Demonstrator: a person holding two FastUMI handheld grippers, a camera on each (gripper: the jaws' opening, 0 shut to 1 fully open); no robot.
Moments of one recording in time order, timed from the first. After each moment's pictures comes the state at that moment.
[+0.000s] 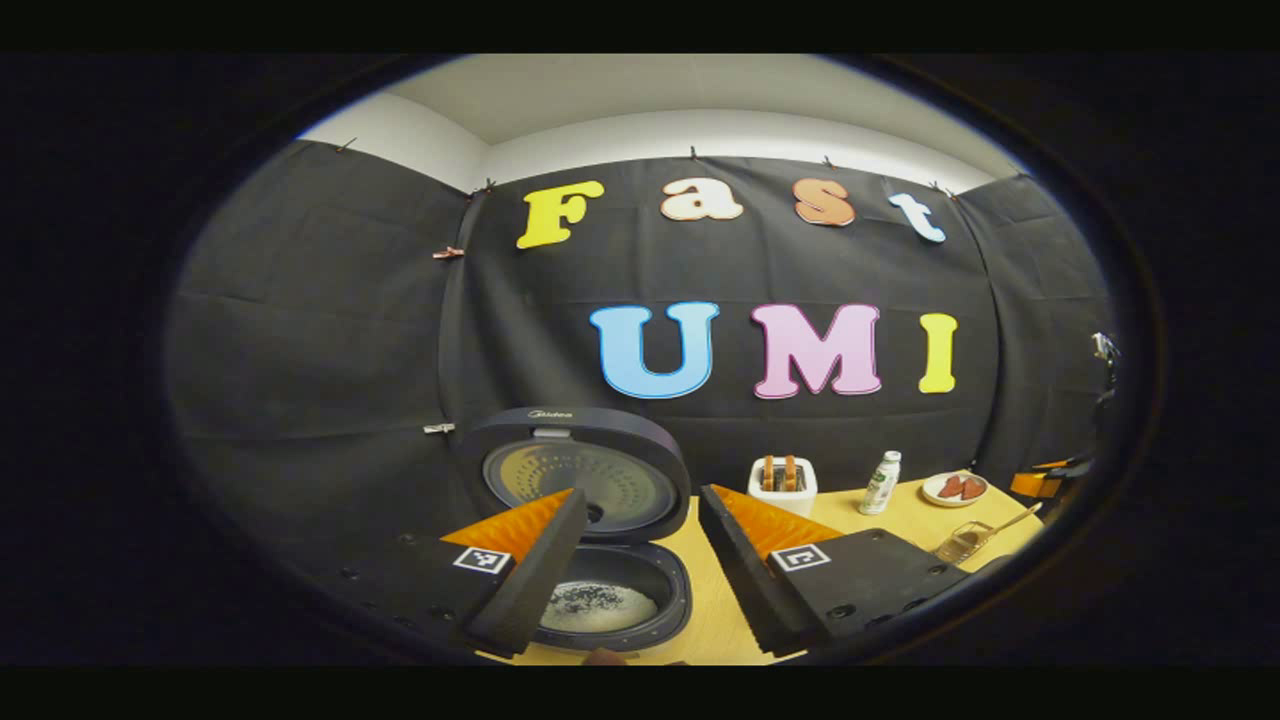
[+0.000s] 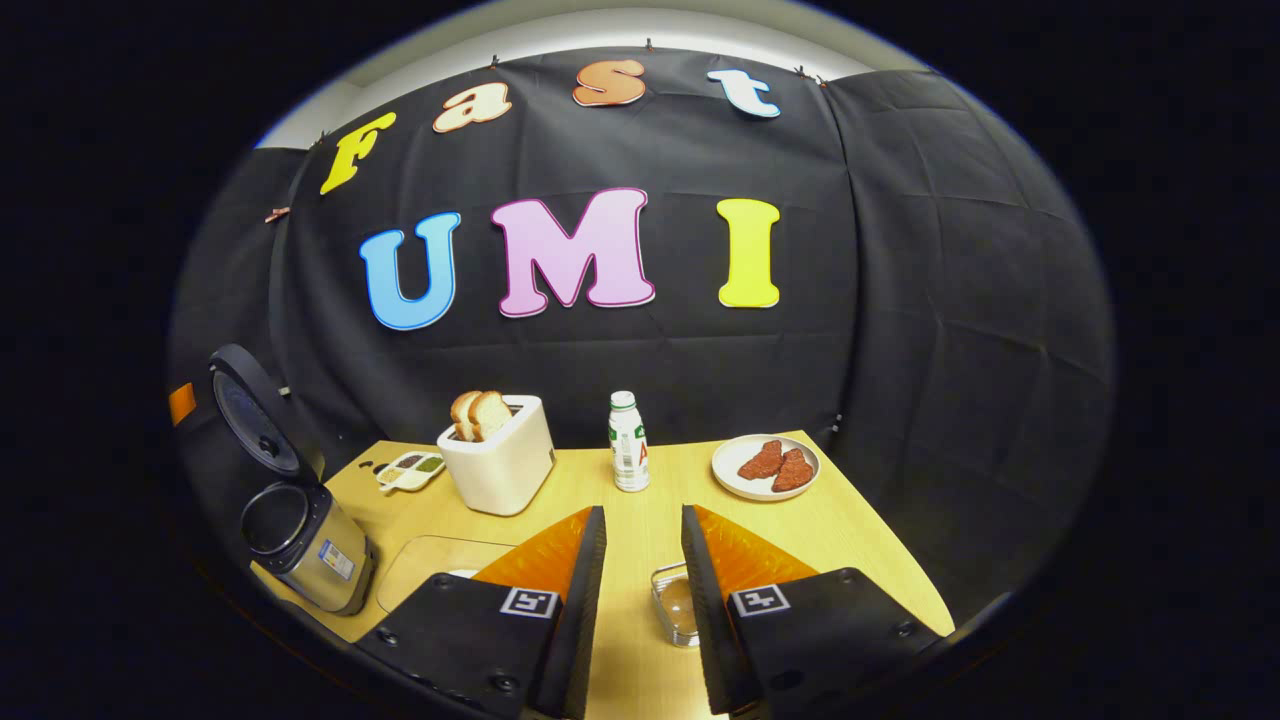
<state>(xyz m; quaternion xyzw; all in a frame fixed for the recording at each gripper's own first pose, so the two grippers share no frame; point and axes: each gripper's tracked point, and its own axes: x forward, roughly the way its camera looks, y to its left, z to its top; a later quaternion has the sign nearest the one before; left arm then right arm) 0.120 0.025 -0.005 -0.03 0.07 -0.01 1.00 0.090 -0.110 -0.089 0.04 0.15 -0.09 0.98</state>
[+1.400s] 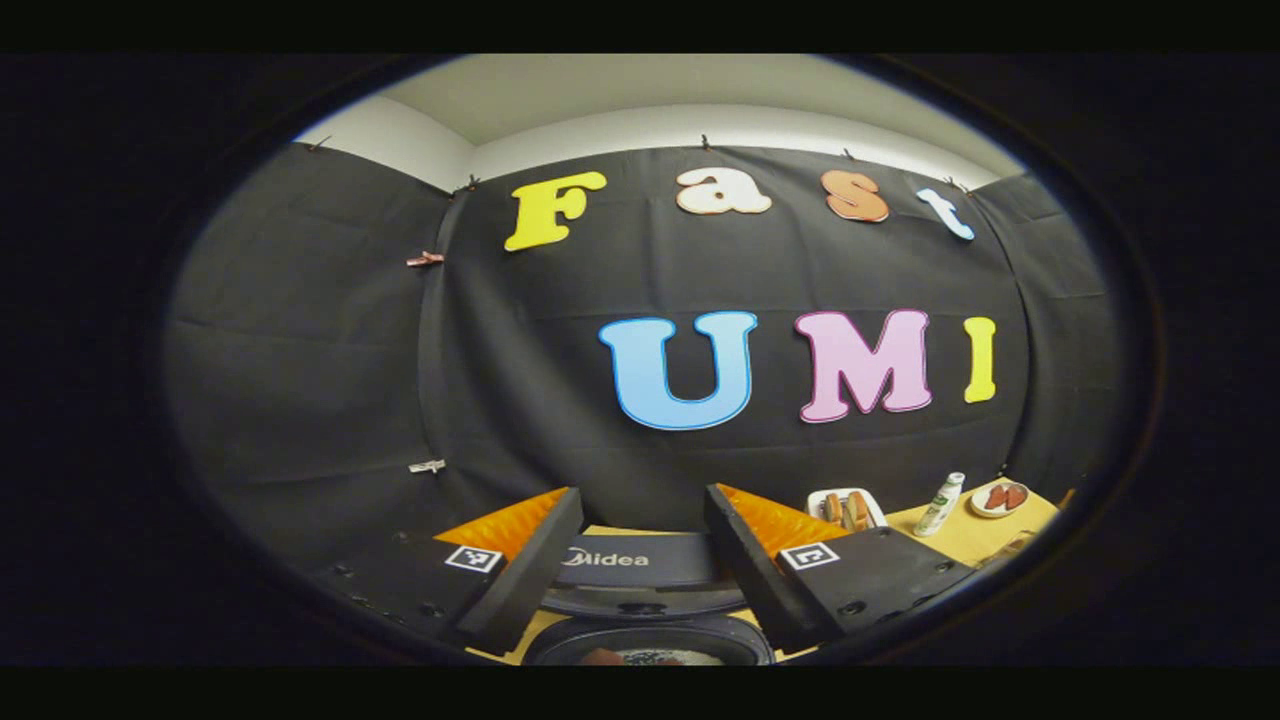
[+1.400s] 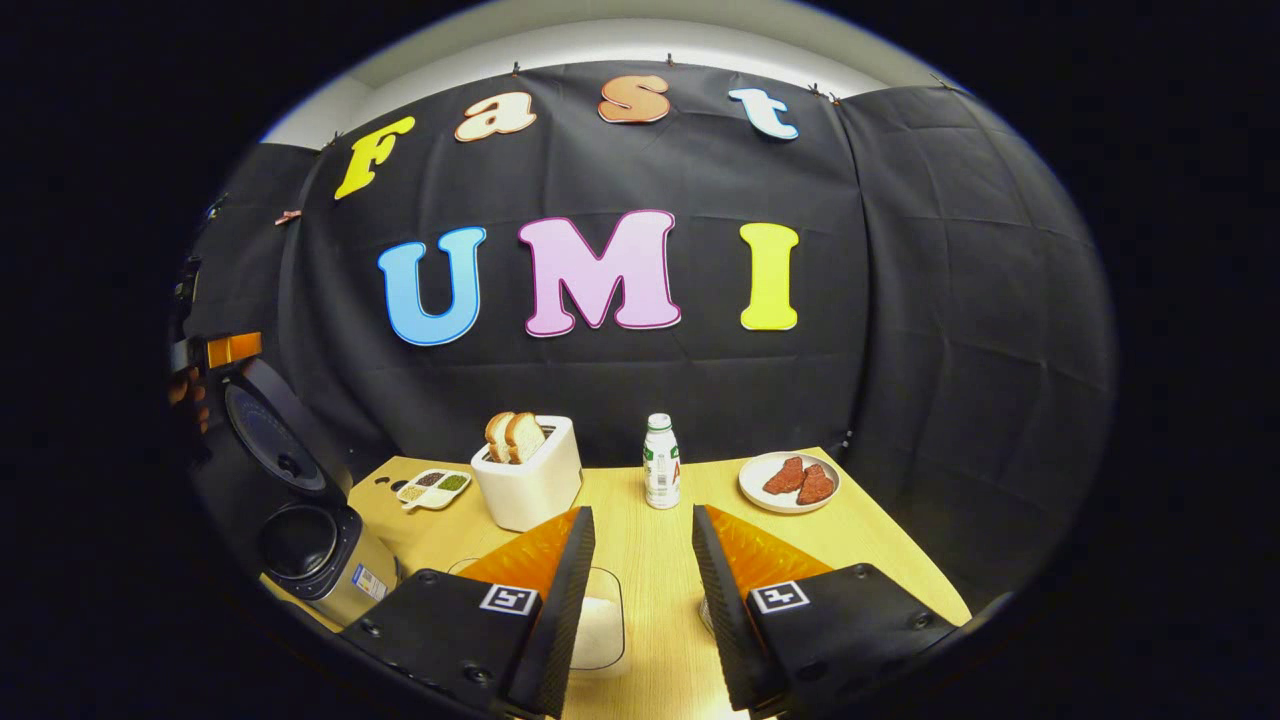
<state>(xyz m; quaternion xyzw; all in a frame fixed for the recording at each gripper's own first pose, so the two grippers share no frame) 0.273 0.078 0.012 -0.01 0.07 -0.02 1.00 0.098 -0.057 -0.074 0.03 0.13 -0.09 0.99</state>
